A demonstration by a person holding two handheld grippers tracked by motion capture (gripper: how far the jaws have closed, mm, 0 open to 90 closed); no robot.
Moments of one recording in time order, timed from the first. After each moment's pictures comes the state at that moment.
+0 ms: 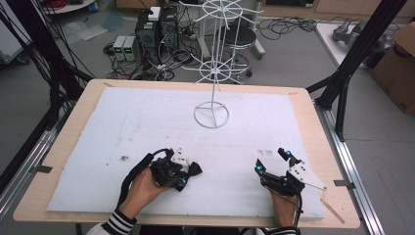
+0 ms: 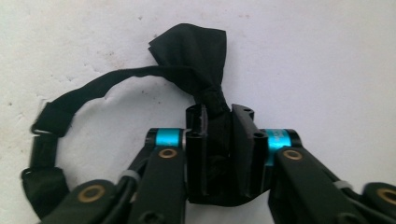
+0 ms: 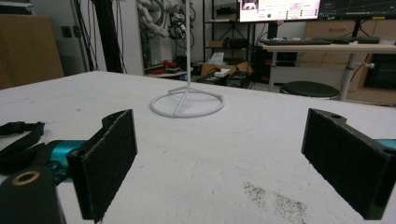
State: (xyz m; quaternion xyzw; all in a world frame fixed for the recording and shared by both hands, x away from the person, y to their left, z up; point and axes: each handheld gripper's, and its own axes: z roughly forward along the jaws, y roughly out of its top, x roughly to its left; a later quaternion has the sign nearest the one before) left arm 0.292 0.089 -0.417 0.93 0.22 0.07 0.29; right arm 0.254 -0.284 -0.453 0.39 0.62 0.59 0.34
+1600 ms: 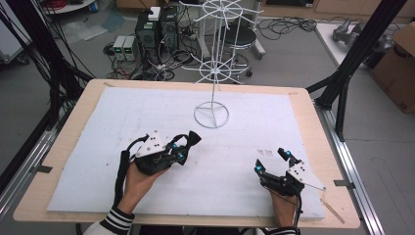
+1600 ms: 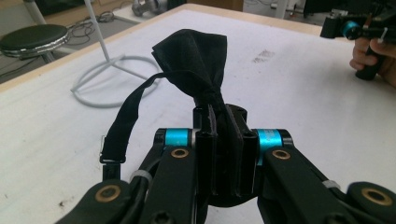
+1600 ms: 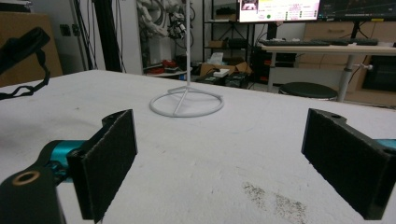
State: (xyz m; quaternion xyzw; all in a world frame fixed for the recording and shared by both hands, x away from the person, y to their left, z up) left arm 0.295 0.127 -0.385 0.79 0.23 0.18 0.53; right arm 0.253 -0.283 -0.453 0.39 0.62 0.59 0.35
